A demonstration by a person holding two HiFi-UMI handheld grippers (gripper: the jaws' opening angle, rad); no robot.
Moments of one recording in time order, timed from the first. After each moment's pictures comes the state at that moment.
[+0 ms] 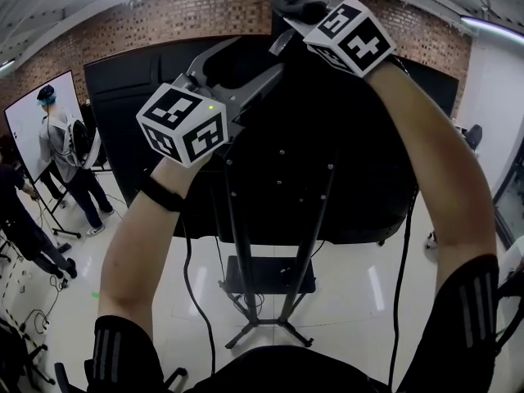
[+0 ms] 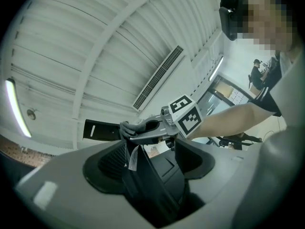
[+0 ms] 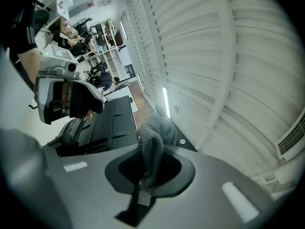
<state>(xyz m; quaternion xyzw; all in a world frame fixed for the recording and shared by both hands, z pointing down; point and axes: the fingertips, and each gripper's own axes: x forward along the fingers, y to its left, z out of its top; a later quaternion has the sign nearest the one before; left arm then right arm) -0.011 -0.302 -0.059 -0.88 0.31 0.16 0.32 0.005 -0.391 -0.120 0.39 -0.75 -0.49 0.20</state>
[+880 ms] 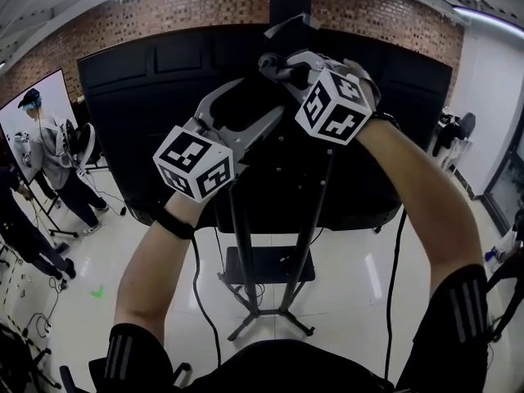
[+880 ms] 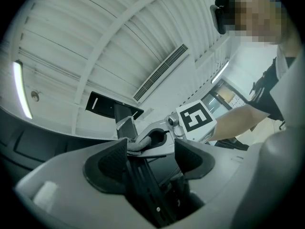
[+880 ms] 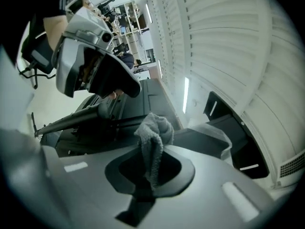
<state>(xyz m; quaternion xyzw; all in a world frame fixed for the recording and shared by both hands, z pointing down) -0.010 -0.307 0.032 -0.91 0.30 0.15 0.26 -0.001 -0.398 0.029 0.36 -0.69 -0.53 0.33</state>
